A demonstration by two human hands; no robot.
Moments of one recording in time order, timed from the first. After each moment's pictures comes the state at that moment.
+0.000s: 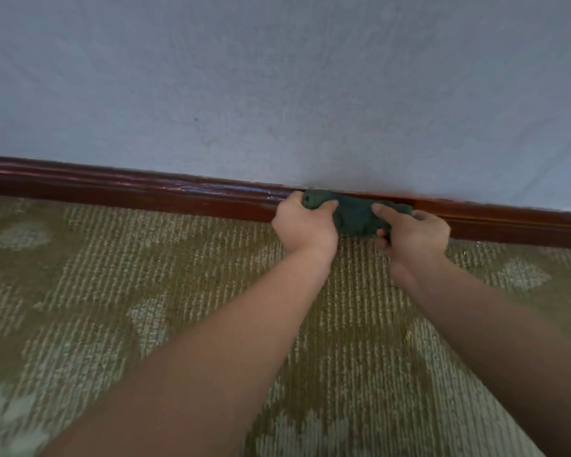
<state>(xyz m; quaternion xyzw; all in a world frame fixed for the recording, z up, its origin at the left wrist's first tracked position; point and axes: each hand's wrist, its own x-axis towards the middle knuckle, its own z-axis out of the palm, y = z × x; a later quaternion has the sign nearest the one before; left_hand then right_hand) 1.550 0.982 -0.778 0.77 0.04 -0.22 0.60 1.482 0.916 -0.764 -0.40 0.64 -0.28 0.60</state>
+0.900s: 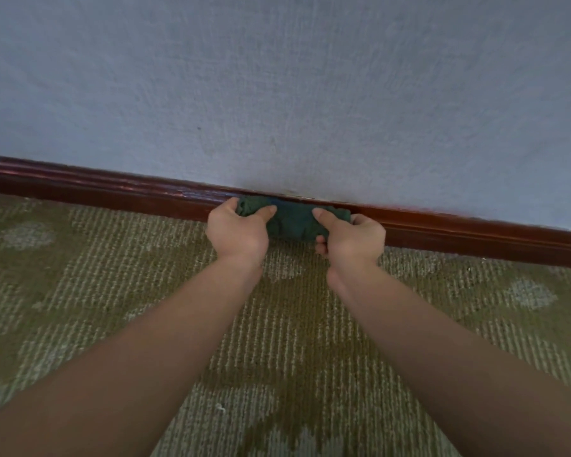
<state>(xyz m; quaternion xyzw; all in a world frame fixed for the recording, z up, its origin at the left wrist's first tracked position) 1.596 1.031 -0.774 0.76 0.07 -0.18 0.62 1.527 0.958 -0.768 -0.41 0.59 -0.23 0.65</state>
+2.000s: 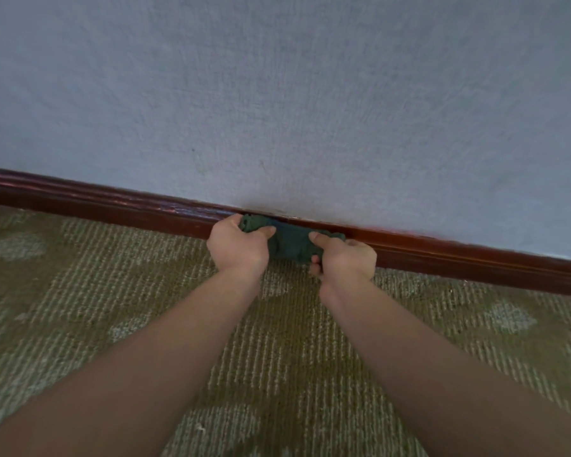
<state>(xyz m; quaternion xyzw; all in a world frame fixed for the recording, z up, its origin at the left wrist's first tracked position) 1.591 1.019 -0.777 0.80 0.03 -0.17 0.57 1.520 0.946 -0.766 -0.35 0.62 -0.20 0.67</state>
